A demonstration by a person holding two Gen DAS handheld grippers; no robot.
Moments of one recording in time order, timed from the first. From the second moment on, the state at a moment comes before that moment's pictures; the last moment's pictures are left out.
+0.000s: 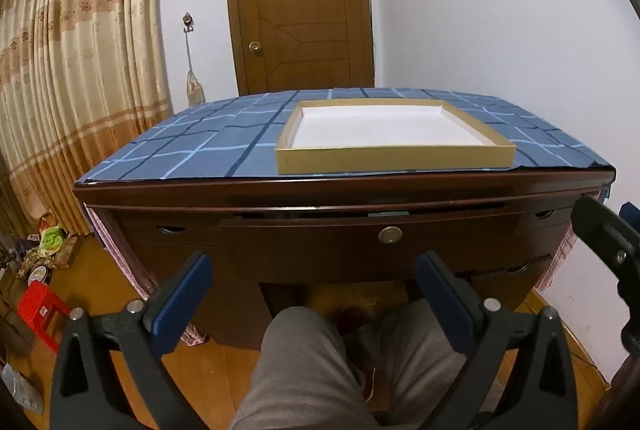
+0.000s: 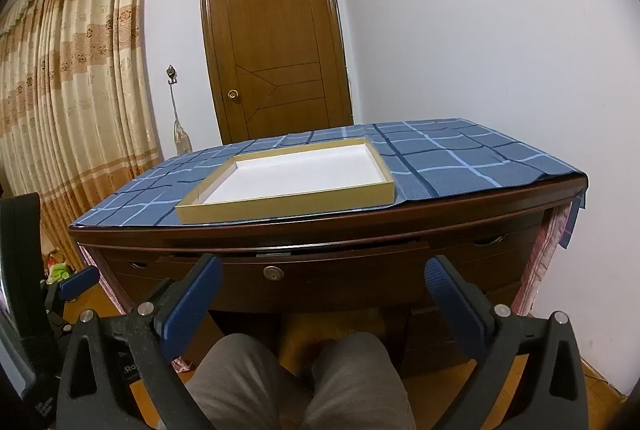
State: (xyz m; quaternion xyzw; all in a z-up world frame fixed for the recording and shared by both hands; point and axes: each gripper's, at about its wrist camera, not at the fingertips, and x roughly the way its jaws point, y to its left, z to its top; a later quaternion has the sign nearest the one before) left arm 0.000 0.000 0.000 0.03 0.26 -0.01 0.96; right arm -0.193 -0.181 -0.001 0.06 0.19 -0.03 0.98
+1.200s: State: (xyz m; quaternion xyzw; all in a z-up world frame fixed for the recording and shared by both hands) left arm 0.001 -0.002 -0.003 0.02 0.27 -0.03 0.96; right arm -0.191 -0.182 -0.003 0.06 0.19 -0.03 0.98
